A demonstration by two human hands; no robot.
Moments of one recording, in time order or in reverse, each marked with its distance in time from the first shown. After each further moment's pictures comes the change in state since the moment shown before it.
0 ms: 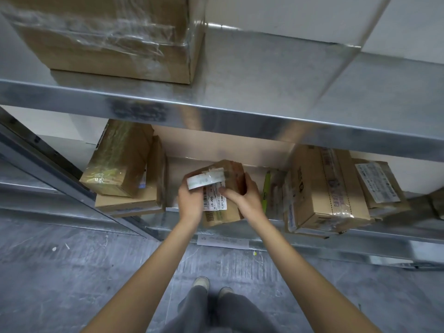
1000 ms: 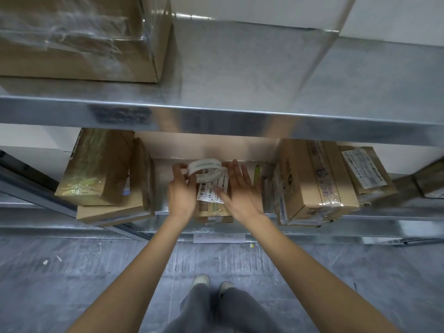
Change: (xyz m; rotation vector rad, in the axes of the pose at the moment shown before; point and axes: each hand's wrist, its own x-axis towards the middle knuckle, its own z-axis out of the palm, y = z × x) left_hand 0.021 0.003 0.009 0.385 -0.072 0.329; right_hand -0.002 0.004 -0.016 -0.944 0.048 -0.271
